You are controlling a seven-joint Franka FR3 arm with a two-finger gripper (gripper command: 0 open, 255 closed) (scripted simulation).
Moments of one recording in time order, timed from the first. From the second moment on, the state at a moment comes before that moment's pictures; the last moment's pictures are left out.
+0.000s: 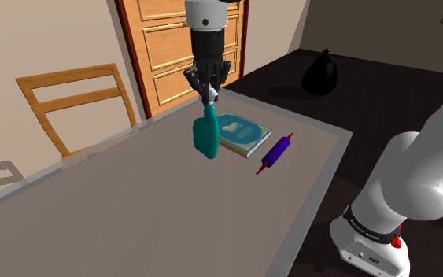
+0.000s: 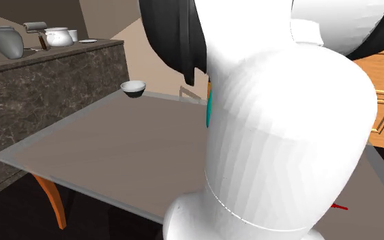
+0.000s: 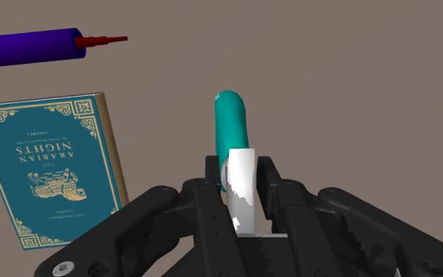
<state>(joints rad) 0.10 -0.16 0.27 -1.83 0.05 1.67 0.43</state>
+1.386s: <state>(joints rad) 0.04 -0.76 0.00 -2.08 0.00 1.32 0.12</state>
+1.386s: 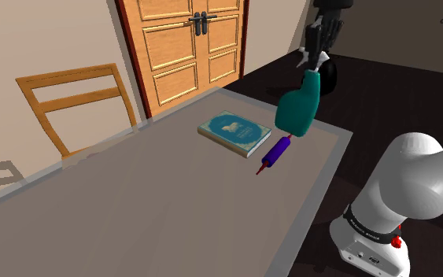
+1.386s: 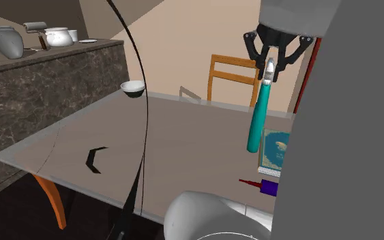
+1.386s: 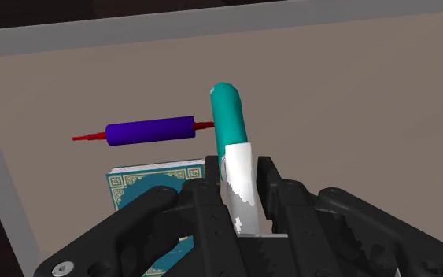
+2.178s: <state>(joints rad) 0.02 -0.93 -0.17 -1.99 -0.15 1.07 -0.09</state>
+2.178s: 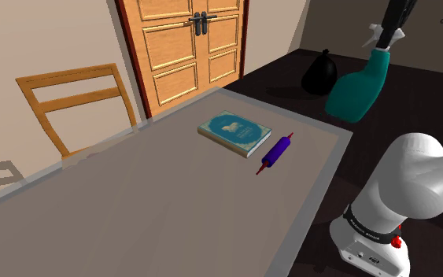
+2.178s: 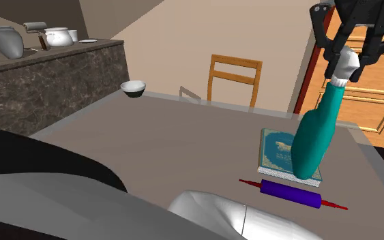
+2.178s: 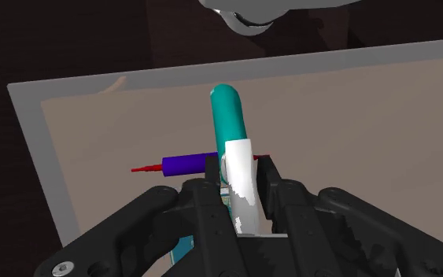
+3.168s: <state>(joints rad) 0.00 -1.08 -0.20 -2.28 -0.18 1.20 -0.08</state>
